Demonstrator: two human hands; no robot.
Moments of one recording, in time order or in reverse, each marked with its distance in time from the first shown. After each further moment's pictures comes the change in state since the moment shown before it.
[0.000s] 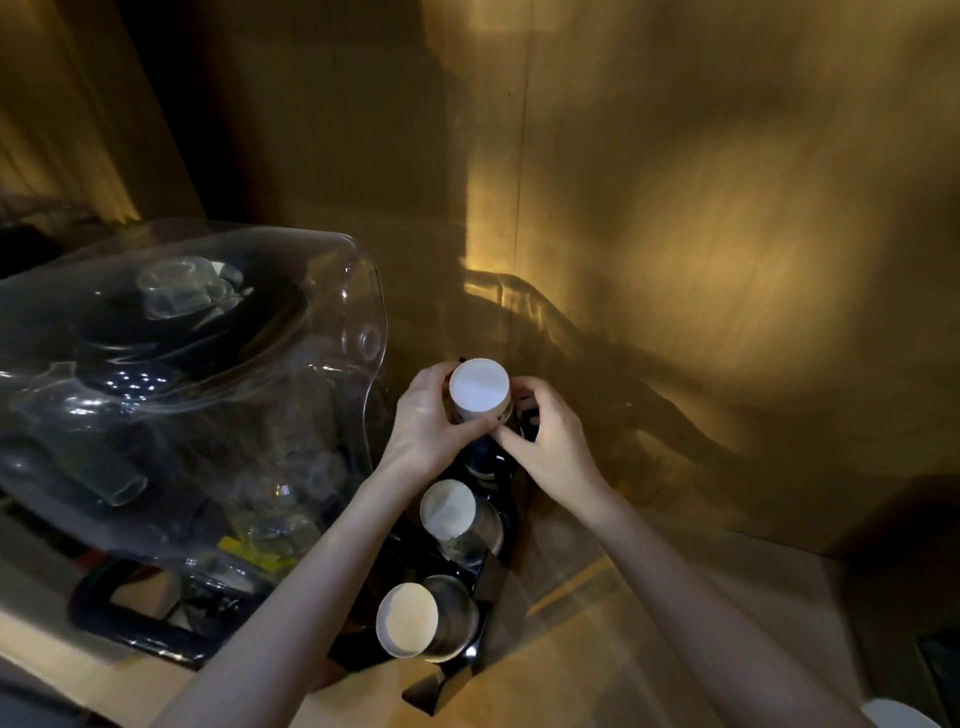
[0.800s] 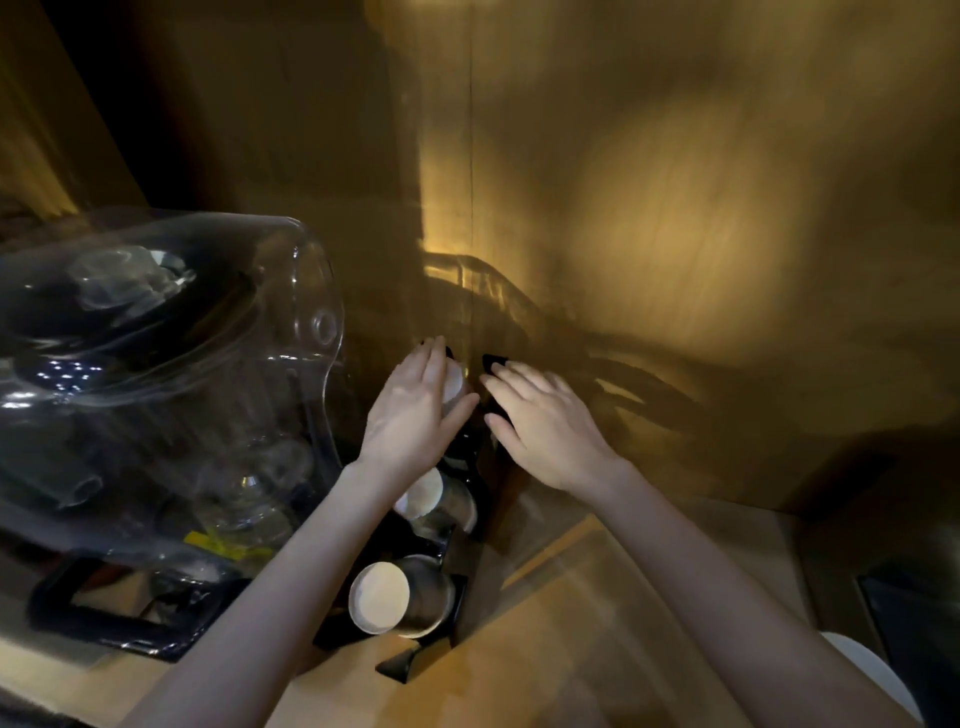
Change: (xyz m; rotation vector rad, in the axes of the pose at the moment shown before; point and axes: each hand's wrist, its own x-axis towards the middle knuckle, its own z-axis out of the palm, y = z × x) left_hand -0.012 0.011 0.013 0.431 -0.088 0.206; right_hand -0.019 -0.019 -0.043 -0.775 -0.214 -0.271
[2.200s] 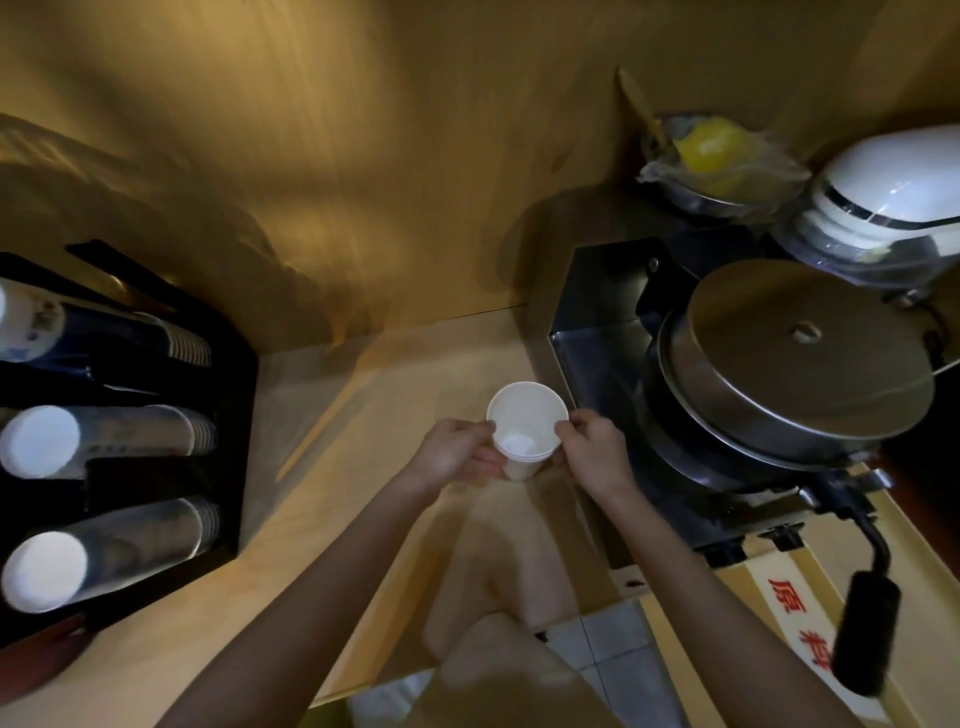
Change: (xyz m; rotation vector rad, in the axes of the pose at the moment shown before) left_hand -0.129 0.225 0.197 -0.894 -1.064 -0.521; right_hand -0.337 0.099 -0.003 0.684 0.212 1.432
